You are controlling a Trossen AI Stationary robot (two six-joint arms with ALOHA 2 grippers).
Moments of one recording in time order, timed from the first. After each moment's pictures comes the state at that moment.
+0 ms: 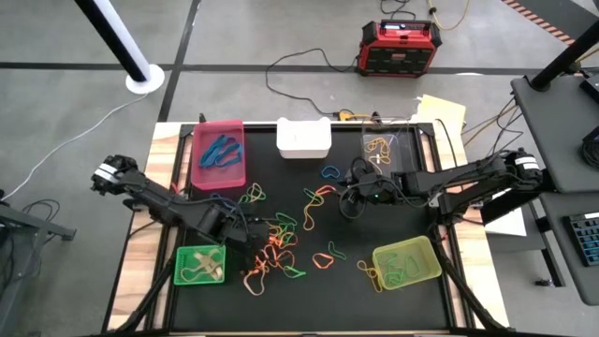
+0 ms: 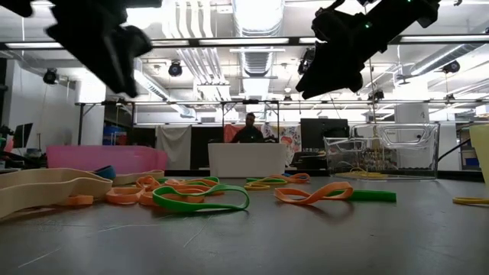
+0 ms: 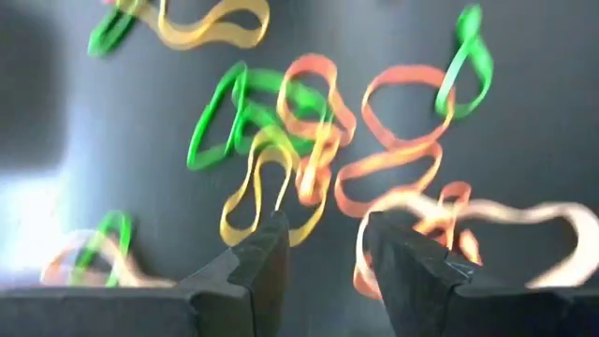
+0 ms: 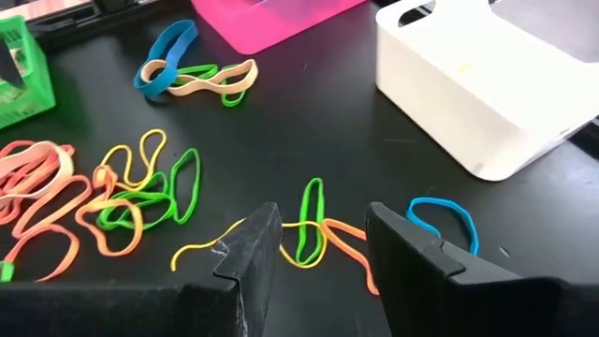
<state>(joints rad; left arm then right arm) -0.42 1.47 1.07 -0.77 -0.28 -0.34 0.03 1.29 0.78 -0.12 0.36 0.38</state>
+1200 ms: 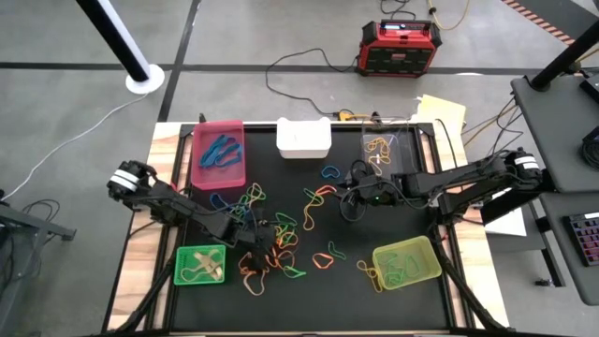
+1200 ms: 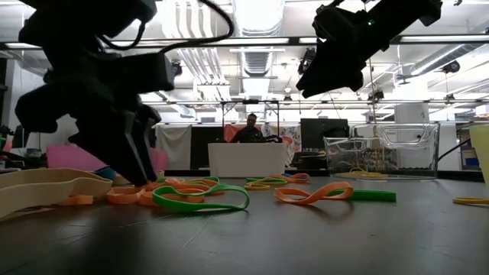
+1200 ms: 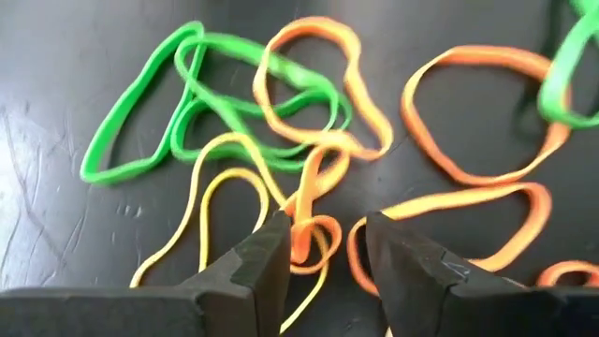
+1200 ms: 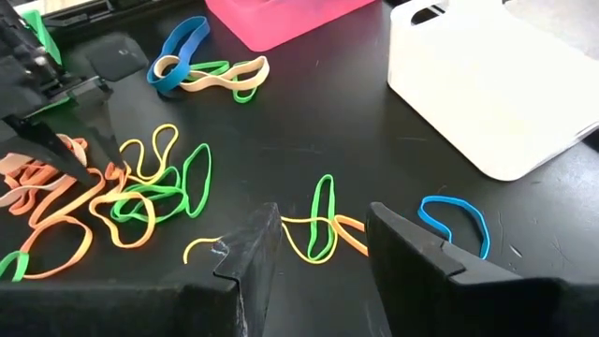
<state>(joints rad) -0.37 1.63 0.77 -0.22 -0.27 -0.37 0.05 1.29 0.78 -0.12 0.36 0.38</state>
